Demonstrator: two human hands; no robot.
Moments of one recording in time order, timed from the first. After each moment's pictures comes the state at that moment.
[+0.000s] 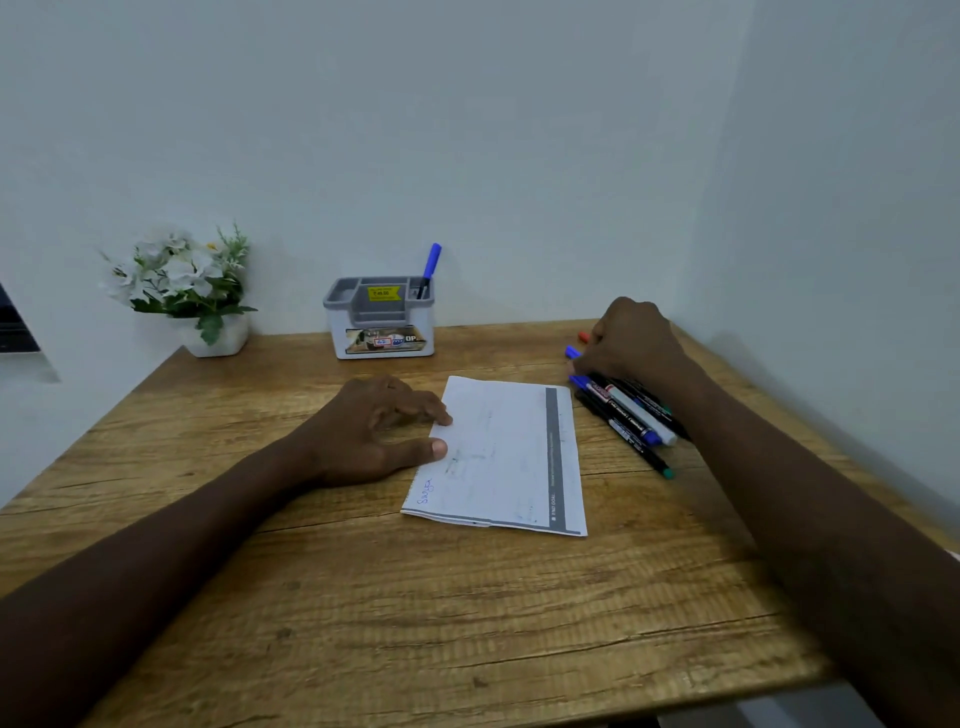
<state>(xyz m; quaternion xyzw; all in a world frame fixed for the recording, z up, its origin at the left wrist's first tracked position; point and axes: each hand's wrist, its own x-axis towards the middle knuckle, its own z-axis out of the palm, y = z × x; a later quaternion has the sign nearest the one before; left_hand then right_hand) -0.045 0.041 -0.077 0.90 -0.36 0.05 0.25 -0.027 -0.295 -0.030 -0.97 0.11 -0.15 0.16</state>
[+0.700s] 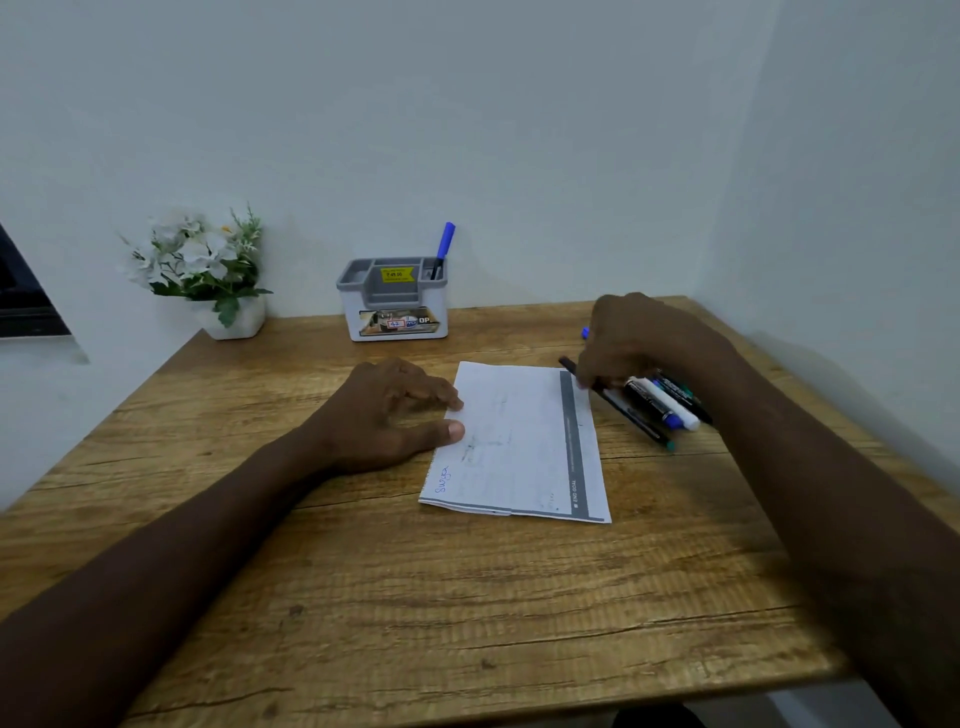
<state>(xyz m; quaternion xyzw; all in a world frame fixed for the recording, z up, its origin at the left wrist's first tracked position) -0.060 0.036 -0.076 0.90 -0.33 0.09 0.28 -0.069 -0.255 0.006 -1.00 0.05 0.04 0.07</state>
